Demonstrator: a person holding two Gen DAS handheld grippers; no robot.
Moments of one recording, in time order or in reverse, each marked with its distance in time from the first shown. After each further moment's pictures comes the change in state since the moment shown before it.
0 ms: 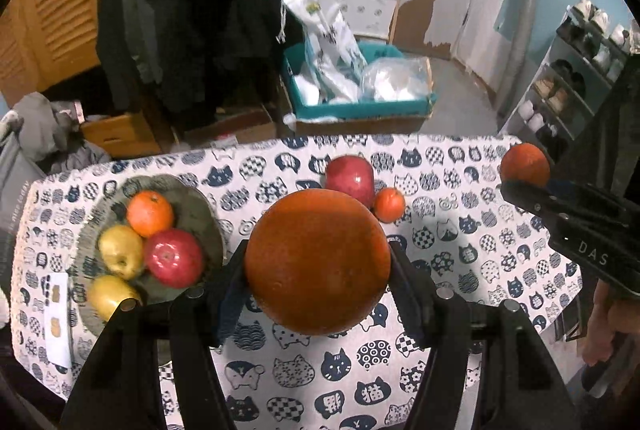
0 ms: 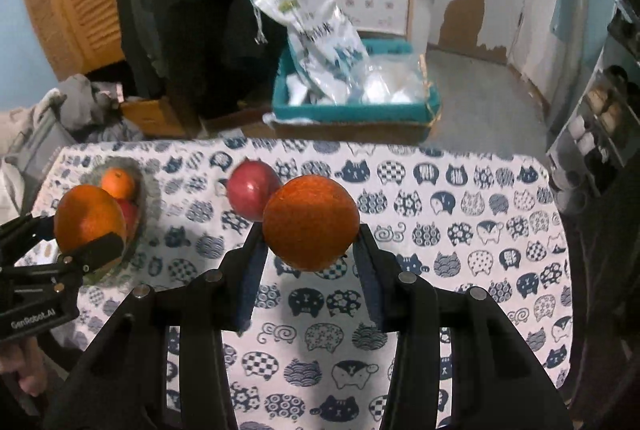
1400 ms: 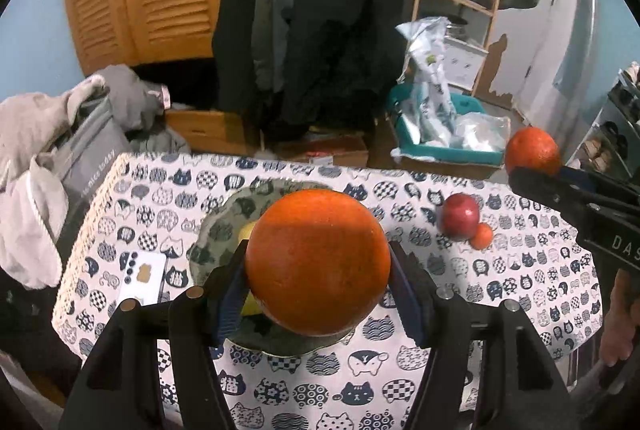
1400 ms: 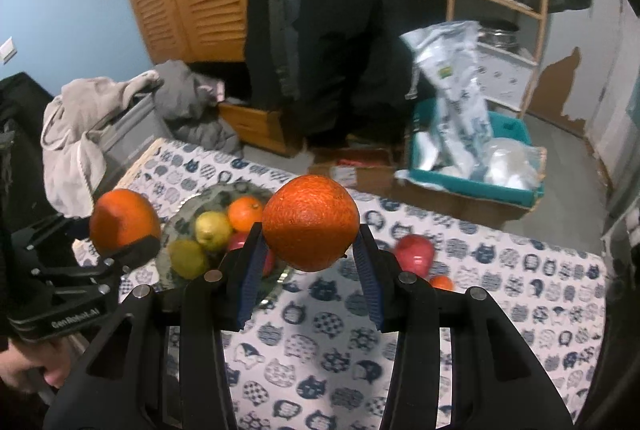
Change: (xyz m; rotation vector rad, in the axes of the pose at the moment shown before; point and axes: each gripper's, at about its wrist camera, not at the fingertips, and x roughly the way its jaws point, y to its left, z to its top) left arm -0.059 0.138 -0.024 -0.183 -0.080 0.158; right arm -0.013 0.159 0.050 -0.226 -0.054 0.243
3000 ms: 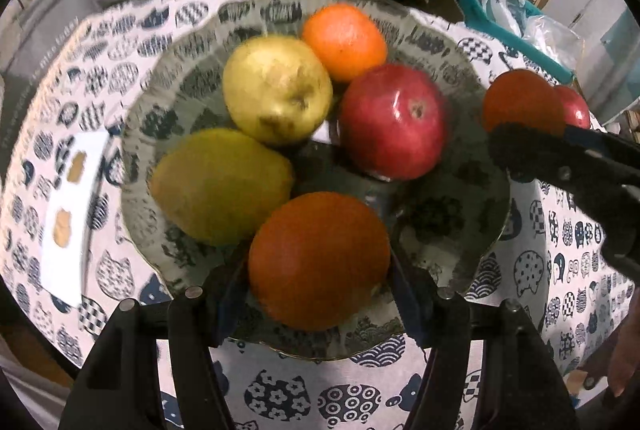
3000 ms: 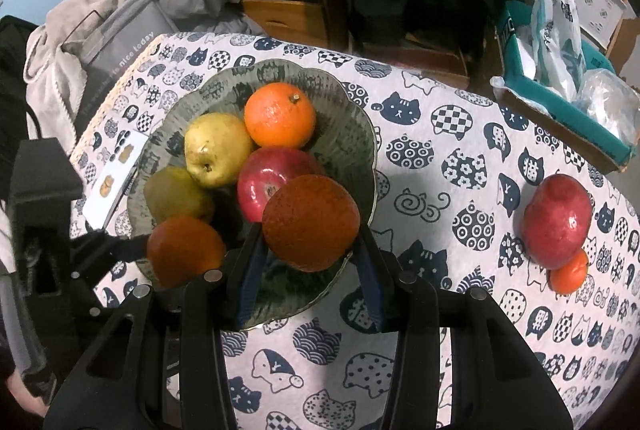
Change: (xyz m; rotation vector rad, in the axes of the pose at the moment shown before) left arm 0.155 0.036 -0.077 -0.078 0.389 0.037; right arm 0.168 0.039 -0.049 -0.022 0.327 0.110
